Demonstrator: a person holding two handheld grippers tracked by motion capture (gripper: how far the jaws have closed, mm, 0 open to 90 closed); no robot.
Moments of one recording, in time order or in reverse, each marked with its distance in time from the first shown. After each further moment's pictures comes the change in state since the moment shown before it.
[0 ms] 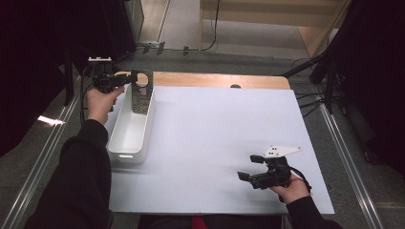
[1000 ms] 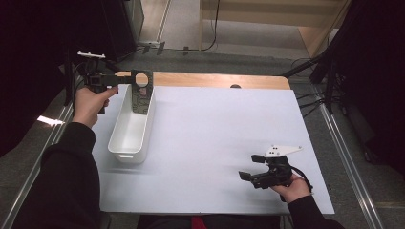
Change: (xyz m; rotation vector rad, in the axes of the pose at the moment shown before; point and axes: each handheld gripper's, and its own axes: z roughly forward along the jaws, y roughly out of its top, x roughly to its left) left arm -0.025 0.012 -0.043 0.116 -0.116 -0.040; right arm -0.002 0.000 -0.002 0.013 -0.007 -0.002
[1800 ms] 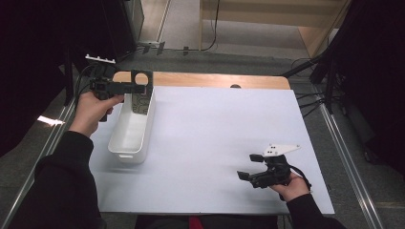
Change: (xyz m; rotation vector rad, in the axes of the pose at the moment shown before) left arm -0.052 -0.014 -0.012 0.070 -0.096 0.120; right arm 0.002 0.004 0.002 0.010 0.012 -0.021
